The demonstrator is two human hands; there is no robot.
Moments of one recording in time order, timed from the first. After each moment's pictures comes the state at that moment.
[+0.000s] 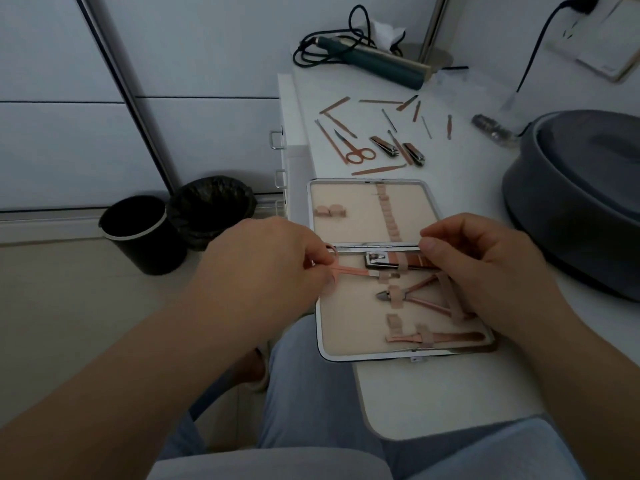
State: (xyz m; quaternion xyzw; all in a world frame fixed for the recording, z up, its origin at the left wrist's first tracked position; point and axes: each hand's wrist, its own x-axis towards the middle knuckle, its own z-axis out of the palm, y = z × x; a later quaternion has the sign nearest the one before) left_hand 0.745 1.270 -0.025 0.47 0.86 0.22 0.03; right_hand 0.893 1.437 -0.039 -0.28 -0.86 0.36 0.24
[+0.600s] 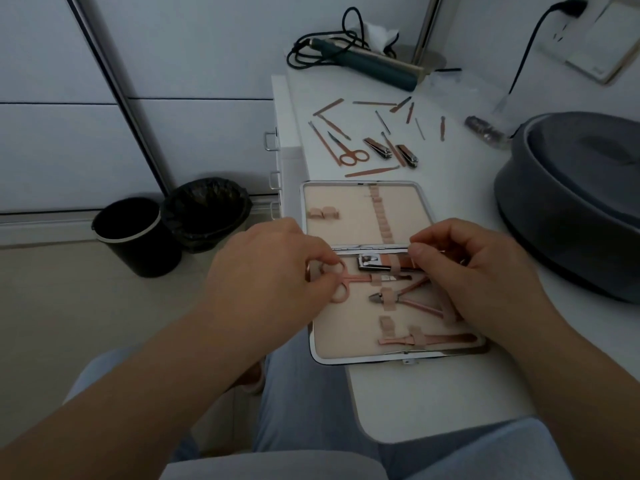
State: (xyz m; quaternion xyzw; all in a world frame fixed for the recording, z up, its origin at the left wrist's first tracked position) left_hand 0.750 1.274 -0.044 0.48 0.84 0.25 -0.01; right_hand 0.893 1.434 -0.041 -0.27 -0.88 0.31 0.24
